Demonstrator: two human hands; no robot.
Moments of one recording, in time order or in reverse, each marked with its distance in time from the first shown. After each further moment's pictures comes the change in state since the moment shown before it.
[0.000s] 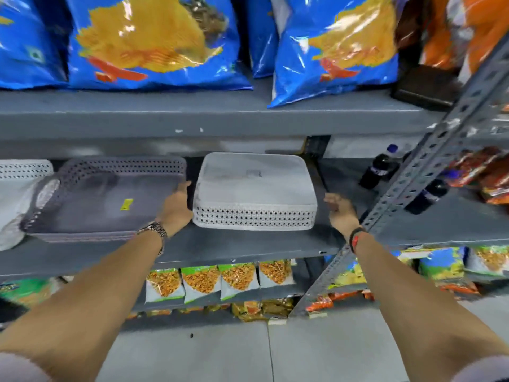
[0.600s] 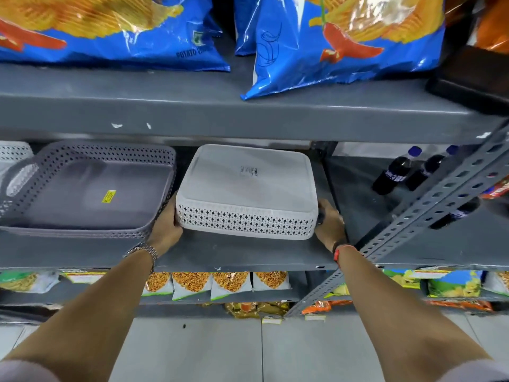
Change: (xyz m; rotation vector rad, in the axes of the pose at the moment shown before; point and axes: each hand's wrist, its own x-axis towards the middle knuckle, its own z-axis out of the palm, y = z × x) left_hand 0.005 -0.032 0.065 -0.256 0.060 -0.058; right_hand 0.038 0.029 0.041 -0.055 0.048 -0.194
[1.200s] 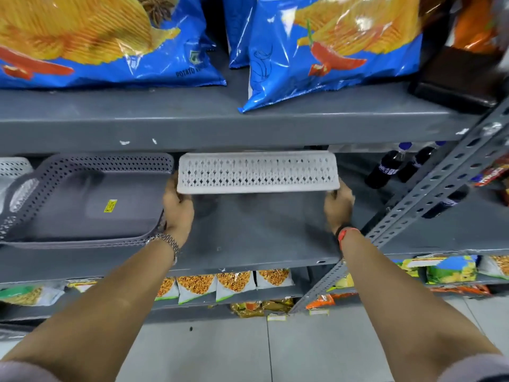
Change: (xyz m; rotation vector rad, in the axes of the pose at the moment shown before) left_hand 0.017 0.068 0.005 -0.445 0.388 0.000; right_hand 0.012 -0.036 -0.025 0.281 0.388 -0.101
